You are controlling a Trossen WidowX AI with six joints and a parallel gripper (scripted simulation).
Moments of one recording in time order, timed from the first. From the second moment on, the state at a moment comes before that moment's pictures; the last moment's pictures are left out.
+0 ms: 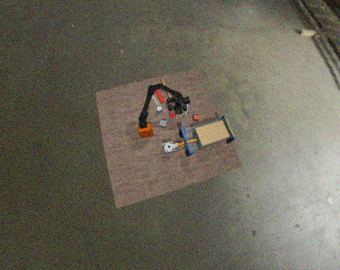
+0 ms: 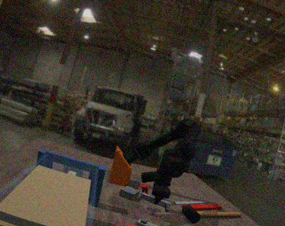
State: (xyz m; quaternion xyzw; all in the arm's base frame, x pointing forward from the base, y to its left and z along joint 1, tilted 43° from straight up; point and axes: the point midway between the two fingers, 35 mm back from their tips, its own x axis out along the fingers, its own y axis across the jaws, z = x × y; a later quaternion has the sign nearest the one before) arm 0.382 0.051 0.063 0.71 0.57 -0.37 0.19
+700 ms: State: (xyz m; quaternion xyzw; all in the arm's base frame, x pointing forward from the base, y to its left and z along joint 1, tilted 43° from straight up) arm 0.369 -0.014 0.139 0.69 0.60 -0.28 0.30
